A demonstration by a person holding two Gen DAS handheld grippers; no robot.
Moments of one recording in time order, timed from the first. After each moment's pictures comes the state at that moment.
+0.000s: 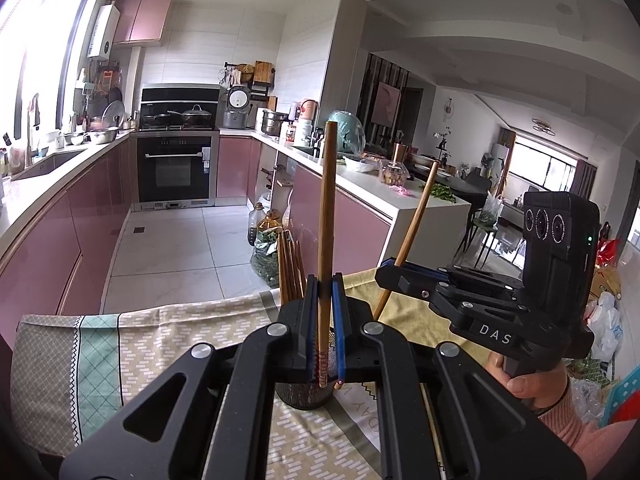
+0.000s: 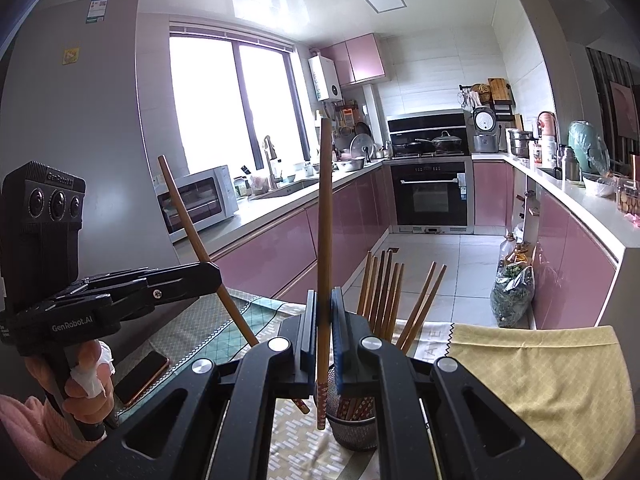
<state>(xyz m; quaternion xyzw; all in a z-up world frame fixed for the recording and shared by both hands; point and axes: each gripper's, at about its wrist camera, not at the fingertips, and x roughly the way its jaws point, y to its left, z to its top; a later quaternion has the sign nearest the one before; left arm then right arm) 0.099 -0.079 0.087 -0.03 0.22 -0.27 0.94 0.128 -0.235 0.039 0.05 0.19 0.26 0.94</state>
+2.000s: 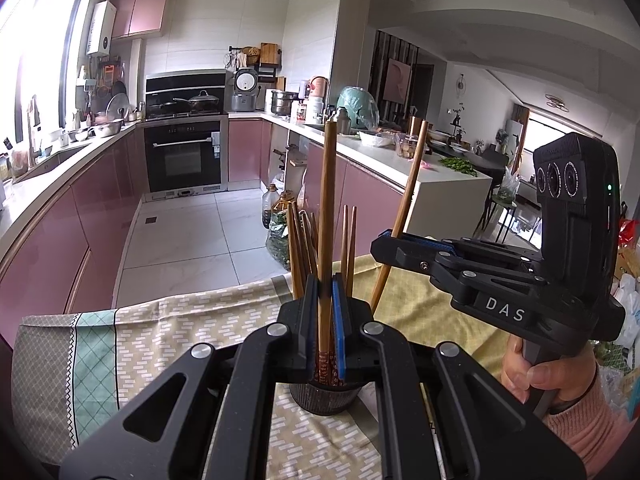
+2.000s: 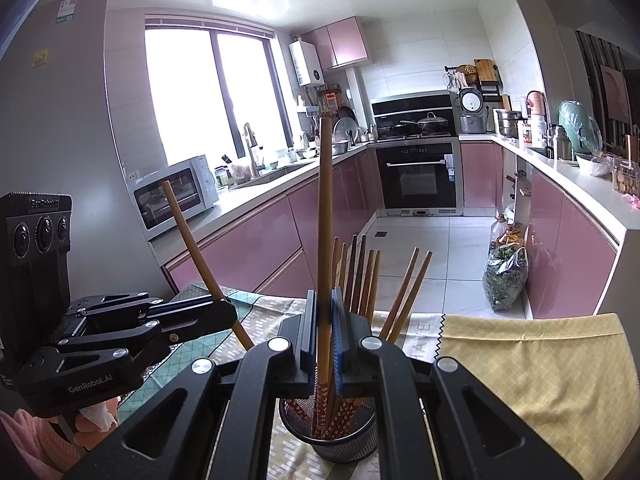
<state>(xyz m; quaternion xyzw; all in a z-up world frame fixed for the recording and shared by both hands) 0.128 -0.115 0.065 0.01 0.25 -0.24 0.94 0.166 -0.230 0.026 0.06 0.23 0.24 0.94</state>
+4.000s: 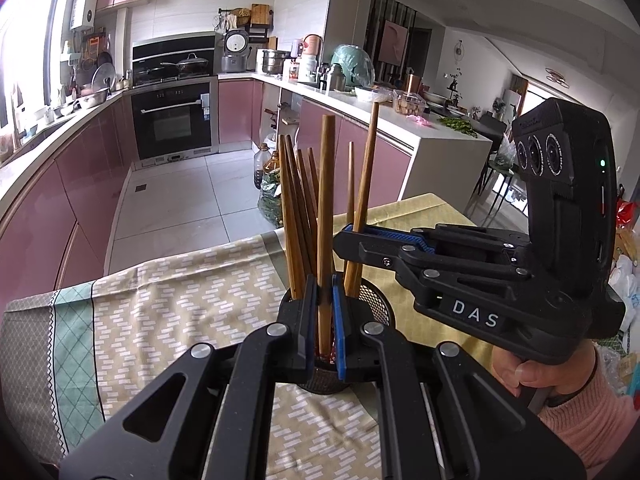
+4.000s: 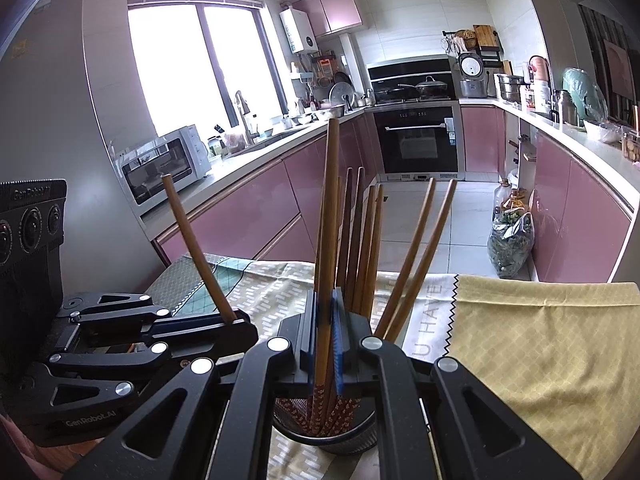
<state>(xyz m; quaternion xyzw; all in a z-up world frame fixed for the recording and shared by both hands) 0.171 -0.125 0.018 0.03 0.32 -0.25 0.91 0.206 -0.222 -0.019 0.06 0.29 0.24 0.92</state>
